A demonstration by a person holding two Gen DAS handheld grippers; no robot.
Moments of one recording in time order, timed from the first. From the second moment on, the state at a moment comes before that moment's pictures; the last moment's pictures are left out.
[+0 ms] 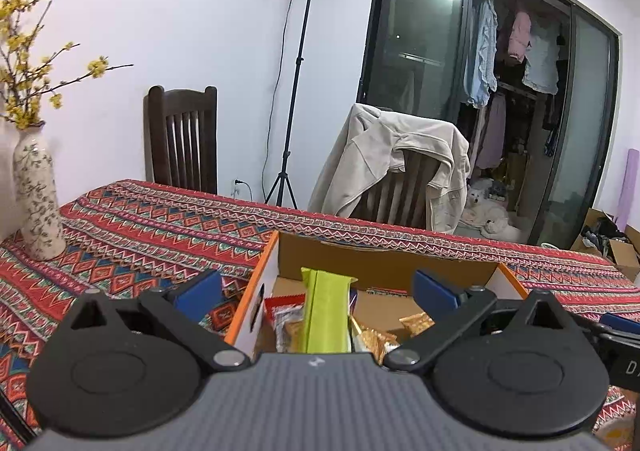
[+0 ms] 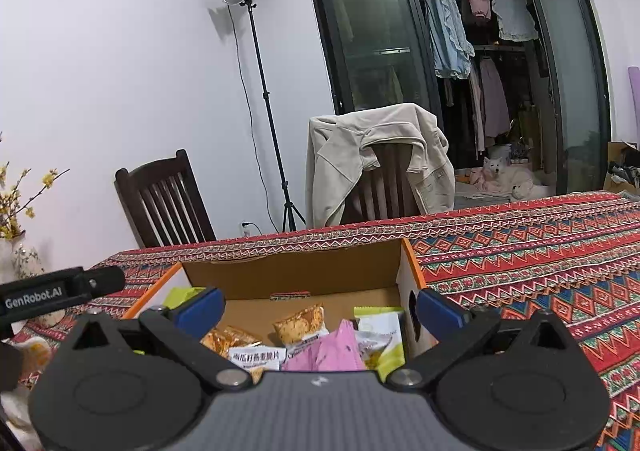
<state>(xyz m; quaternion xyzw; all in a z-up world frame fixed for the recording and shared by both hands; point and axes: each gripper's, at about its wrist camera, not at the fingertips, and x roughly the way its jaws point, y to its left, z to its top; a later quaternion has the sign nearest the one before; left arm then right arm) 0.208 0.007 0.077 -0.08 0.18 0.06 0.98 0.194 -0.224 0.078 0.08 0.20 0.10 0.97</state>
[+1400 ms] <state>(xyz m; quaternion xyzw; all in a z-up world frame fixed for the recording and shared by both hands) 0.119 0.035 0.000 -0.09 0.28 0.07 0.95 0.124 -0.227 -0.009 -0.04 0.36 0.07 0.93</state>
